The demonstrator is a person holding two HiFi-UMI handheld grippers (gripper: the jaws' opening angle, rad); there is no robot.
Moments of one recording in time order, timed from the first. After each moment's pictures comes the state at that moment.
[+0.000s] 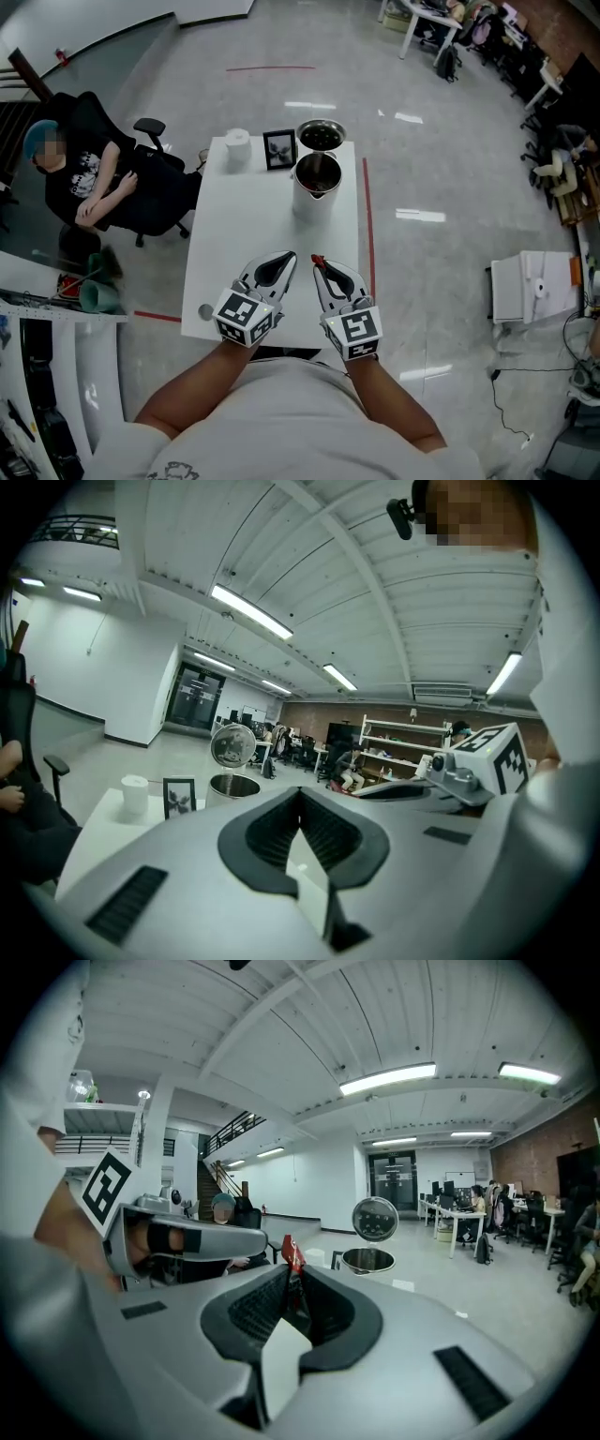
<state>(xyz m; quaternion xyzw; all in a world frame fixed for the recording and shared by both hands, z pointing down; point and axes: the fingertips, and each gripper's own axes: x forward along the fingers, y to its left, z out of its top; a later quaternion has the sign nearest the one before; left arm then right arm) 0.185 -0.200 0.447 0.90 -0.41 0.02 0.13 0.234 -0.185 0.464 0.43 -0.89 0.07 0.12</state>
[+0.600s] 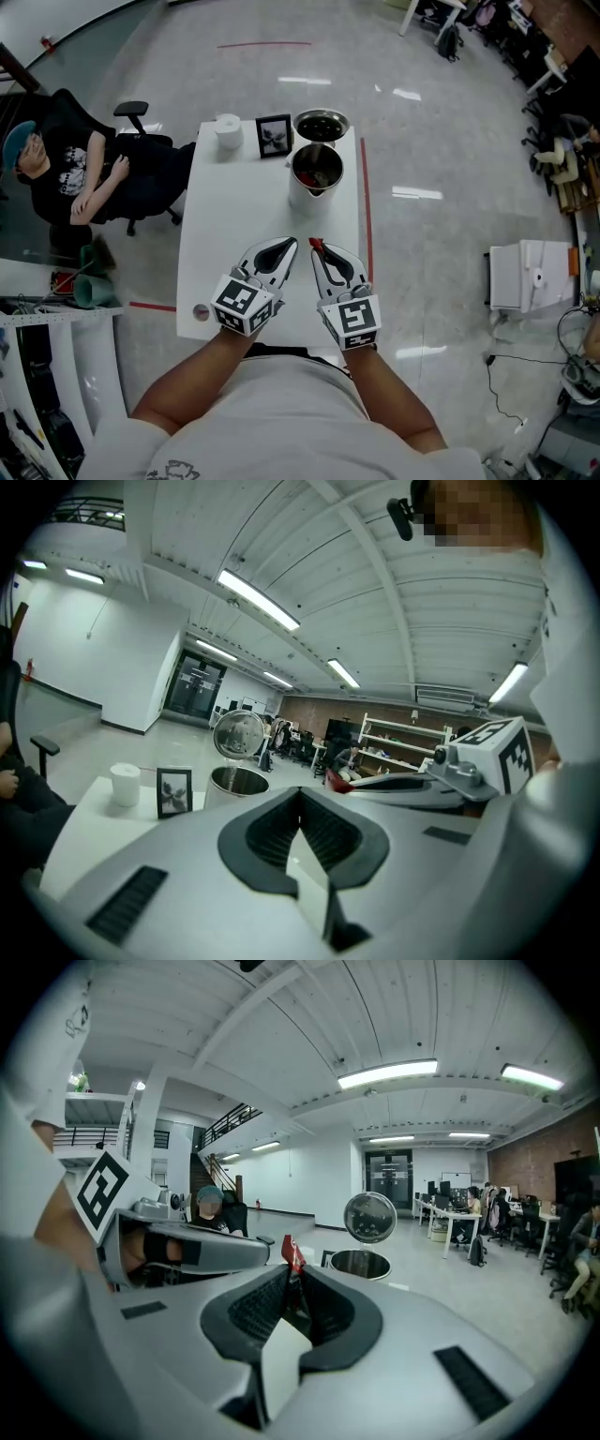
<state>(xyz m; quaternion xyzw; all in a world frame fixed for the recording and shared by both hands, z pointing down) 0.183 -0.251 0.471 0.90 -0.40 0.02 0.17 0.224 -0.238 0.475 0.44 -0.89 0.07 0.14</state>
